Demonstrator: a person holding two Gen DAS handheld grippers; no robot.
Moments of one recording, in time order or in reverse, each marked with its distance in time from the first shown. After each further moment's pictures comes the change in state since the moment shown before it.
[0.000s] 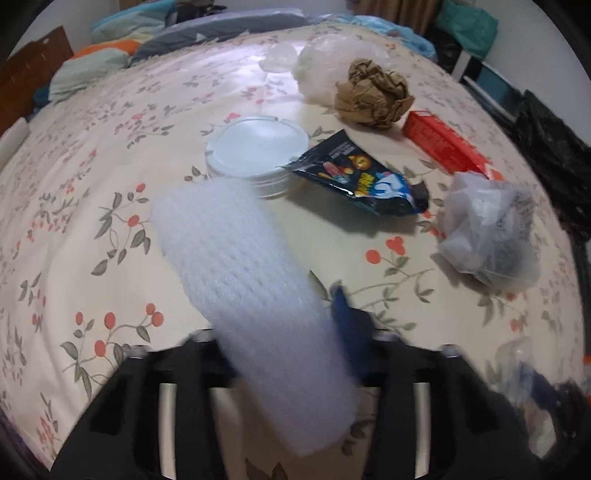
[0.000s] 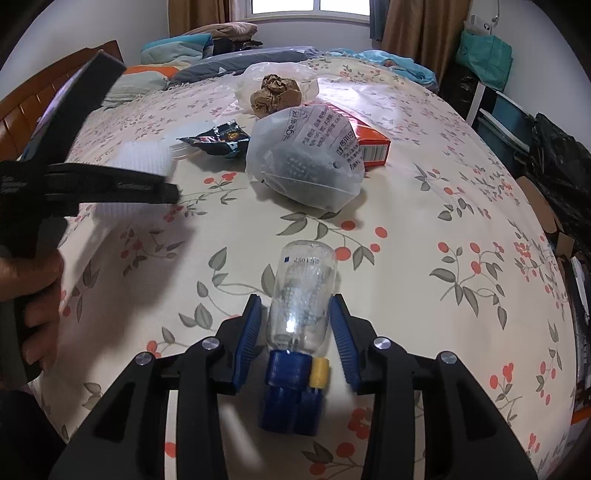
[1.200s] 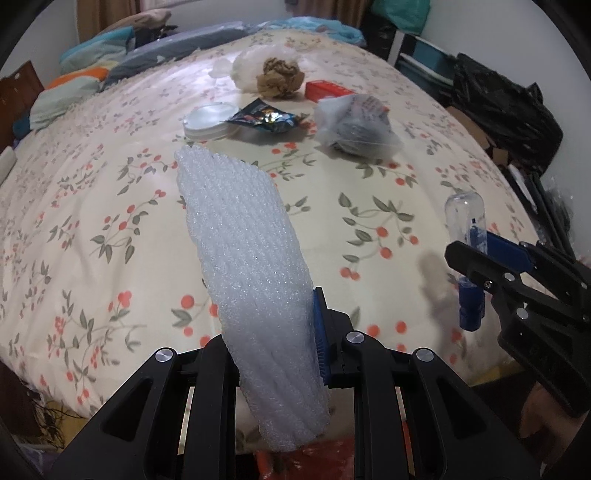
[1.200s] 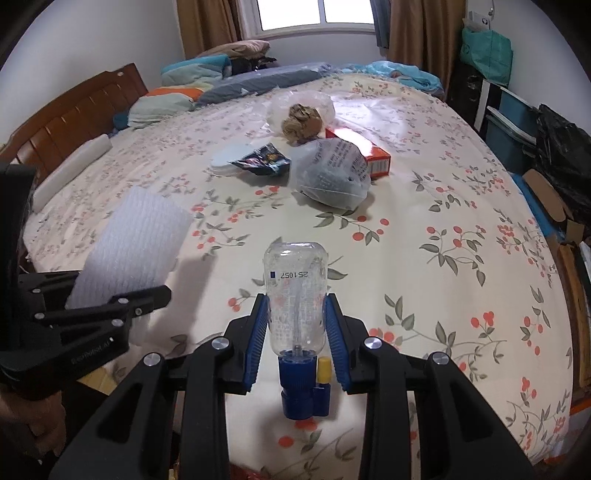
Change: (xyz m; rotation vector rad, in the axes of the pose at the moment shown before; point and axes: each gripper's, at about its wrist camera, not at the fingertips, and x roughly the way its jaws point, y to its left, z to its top) left arm -0.114 -0.028 -0.120 0.175 -0.021 -0.086; right arm -0.089 0.007 -0.027 0.039 -0.052 0.118
